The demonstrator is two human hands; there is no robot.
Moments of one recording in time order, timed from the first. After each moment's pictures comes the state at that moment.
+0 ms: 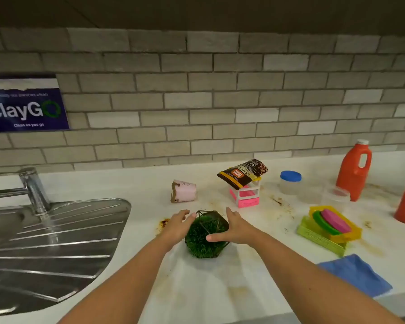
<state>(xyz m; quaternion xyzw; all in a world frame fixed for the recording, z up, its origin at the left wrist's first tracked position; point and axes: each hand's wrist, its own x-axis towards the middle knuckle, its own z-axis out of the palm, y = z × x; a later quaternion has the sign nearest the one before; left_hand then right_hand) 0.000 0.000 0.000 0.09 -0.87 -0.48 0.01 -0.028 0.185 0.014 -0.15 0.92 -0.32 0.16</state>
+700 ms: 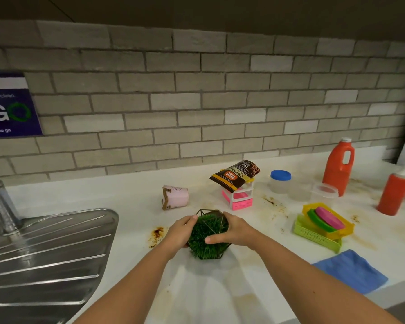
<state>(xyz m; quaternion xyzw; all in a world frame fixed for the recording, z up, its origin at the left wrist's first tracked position) -0.023 0.001 0.000 0.07 -0.82 -0.56 -0.04 -0.043 0.178 0.007 -0.15 0.87 -0.45 0.14</state>
